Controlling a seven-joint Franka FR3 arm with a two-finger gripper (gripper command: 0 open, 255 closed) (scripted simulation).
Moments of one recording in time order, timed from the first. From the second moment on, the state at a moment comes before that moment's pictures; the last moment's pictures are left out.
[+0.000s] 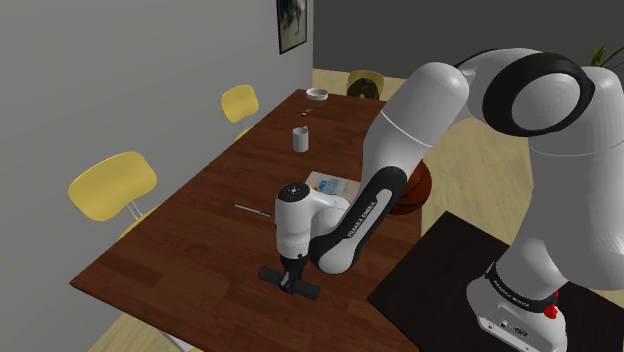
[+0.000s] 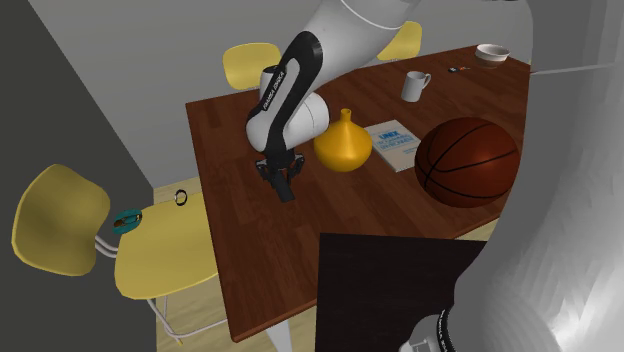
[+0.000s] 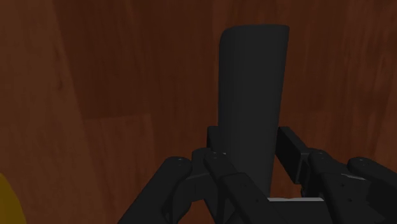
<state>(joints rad) 0.40 0.52 0.30 -2.18 -0.15 2.68 0.39</state>
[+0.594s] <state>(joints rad) 0.39 0.50 0.31 -2.18 -0.14 2.67 0.39</state>
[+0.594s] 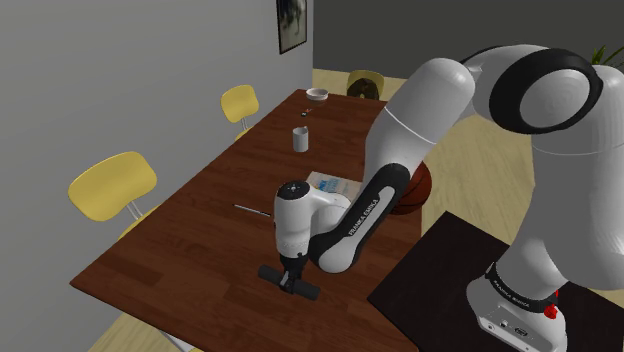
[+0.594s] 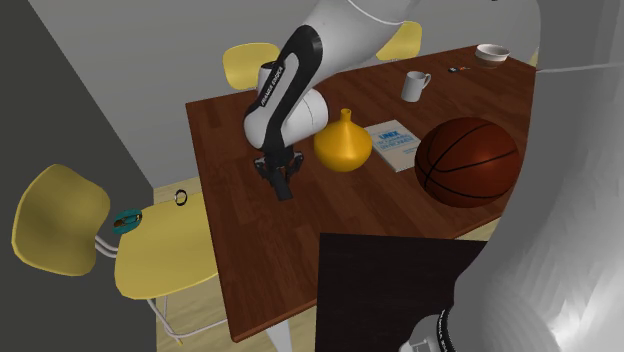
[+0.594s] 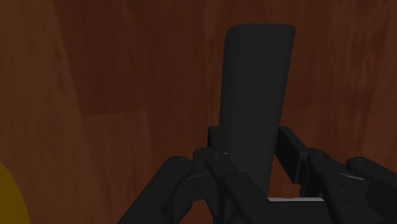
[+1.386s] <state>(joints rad) 0.35 0.36 0.36 -2.20 -0.08 2.54 0.35</state>
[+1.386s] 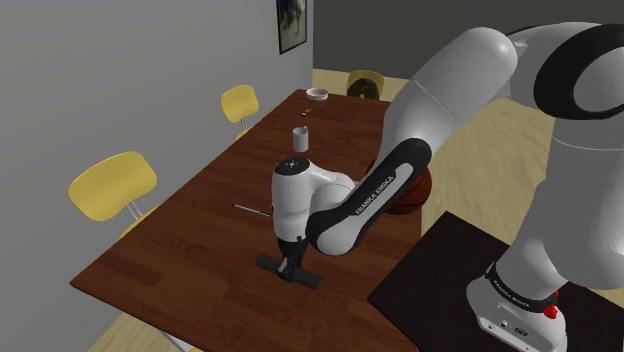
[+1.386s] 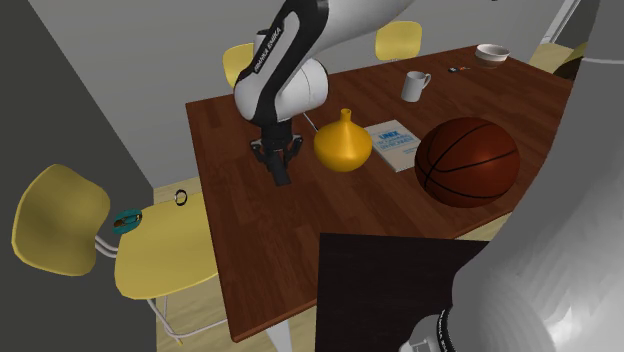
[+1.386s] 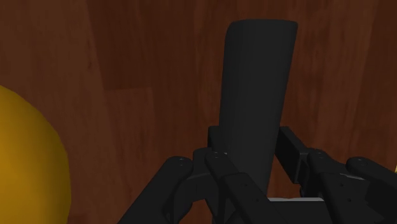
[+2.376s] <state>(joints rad) 0.32 0.20 0.40 -2.17 0.01 2.37 0.30</state>
